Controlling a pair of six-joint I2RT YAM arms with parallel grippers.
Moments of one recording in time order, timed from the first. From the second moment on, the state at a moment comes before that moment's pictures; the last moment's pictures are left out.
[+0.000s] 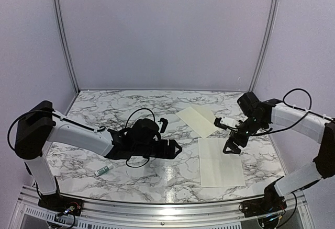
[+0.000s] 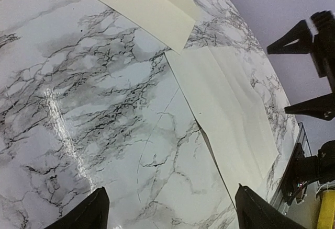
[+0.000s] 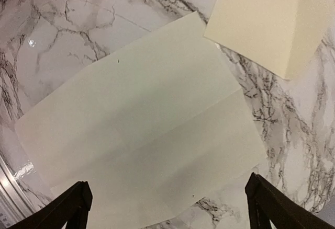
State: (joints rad) left arm -1.07 1.80 1.00 0.19 -0.02 -0.73; right arm 0.36 1.37 0.95 -0.85 -0.23 -0.62
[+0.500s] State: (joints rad) left arm -1.03 2.06 1.22 0.21 0.19 -0.88; right arm 0.08 1.51 0.97 -0.82 -0.25 -0.58
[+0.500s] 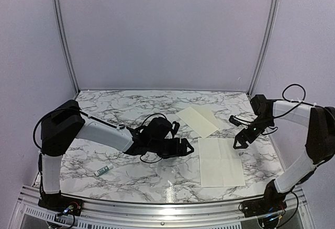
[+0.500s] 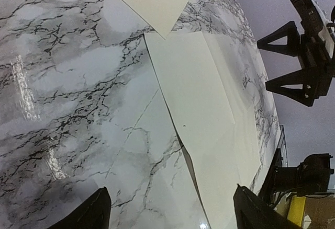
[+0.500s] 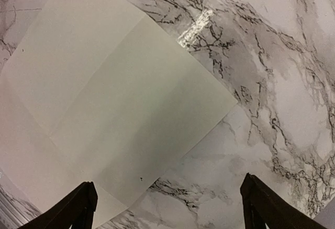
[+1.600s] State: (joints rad) left arm -1.02 2.26 1.39 0.33 0.46 -1.18; right arm 0.22 1.40 0.70 -0.70 -0.11 -0.77
